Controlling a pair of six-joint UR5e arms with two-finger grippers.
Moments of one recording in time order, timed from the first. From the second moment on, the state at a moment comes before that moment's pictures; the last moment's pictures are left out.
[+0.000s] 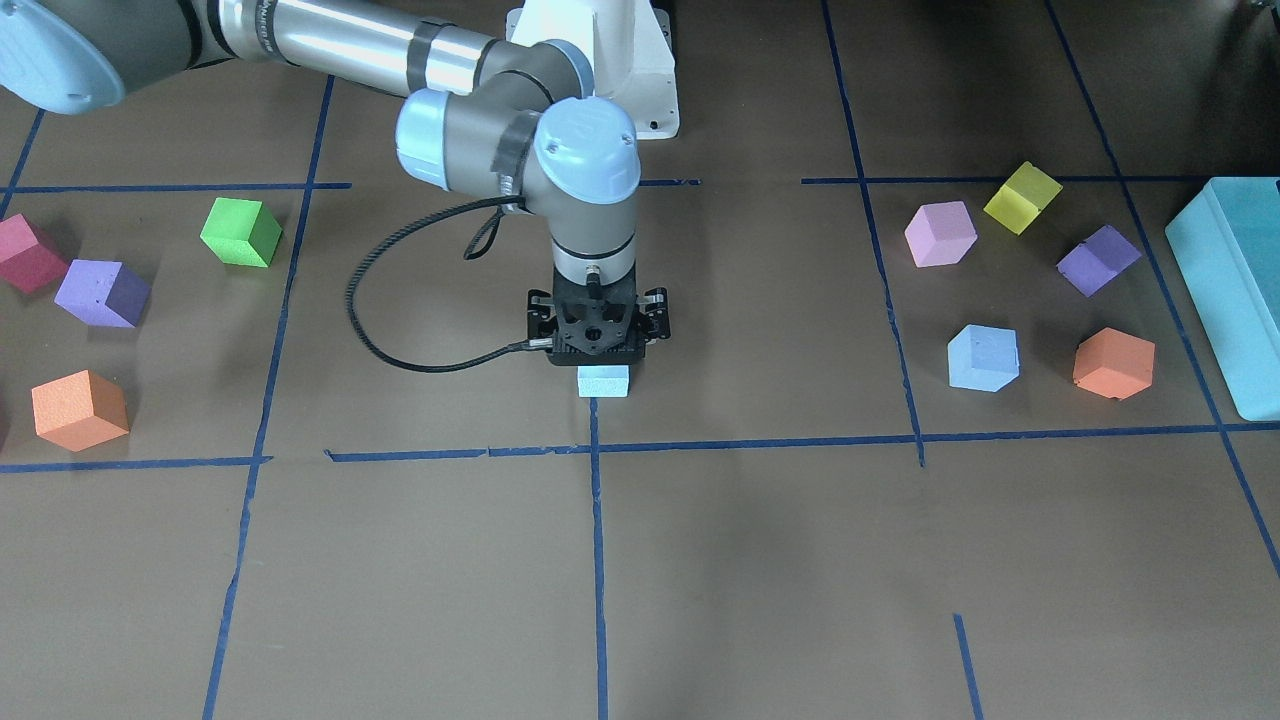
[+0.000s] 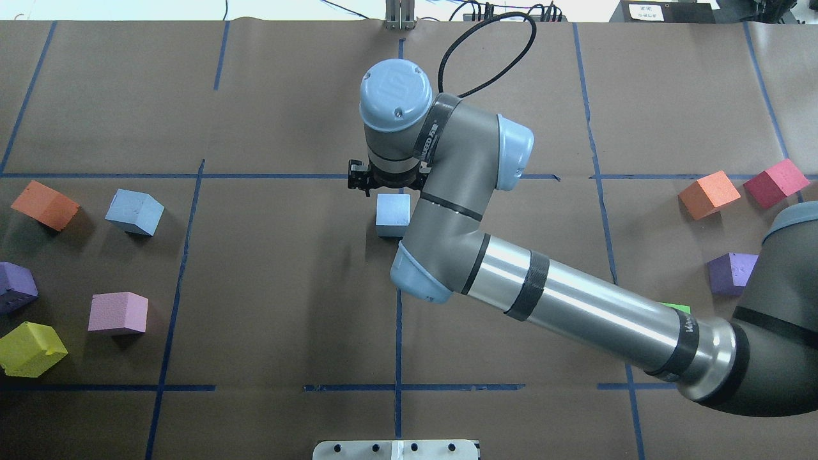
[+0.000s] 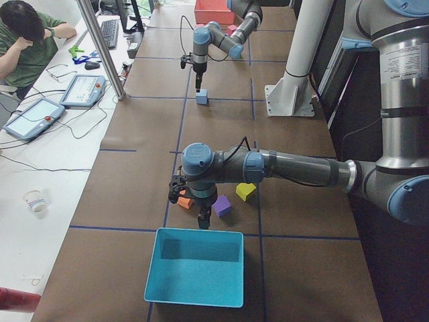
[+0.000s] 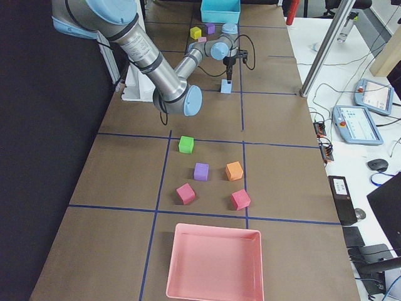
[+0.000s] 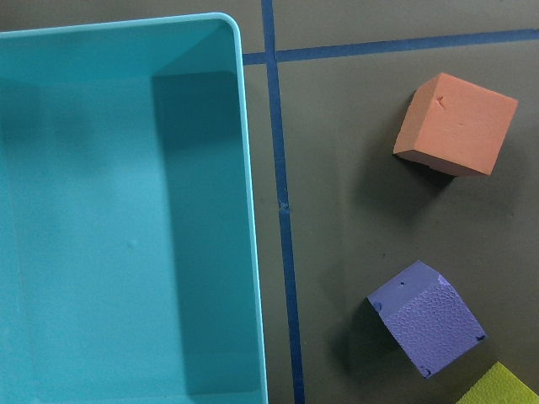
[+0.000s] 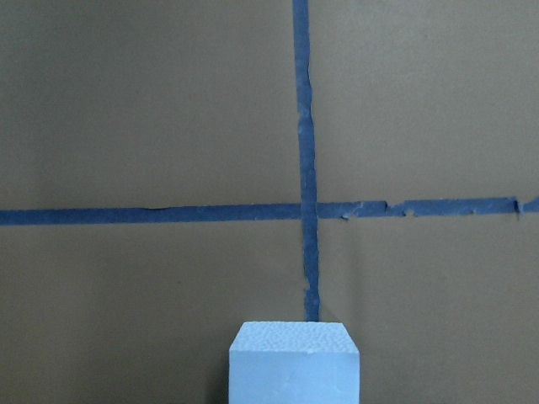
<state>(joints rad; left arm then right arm) -1.53 -1.42 -1.85 -1.42 -2.35 0.08 0.60 -0.63 1.38 -1.57 1.90 1.15</state>
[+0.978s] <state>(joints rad) -1.53 -1.46 -1.88 -1.44 -2.34 0.07 1.24 -1.39 1.77 -1.63 2.30 -0.01</state>
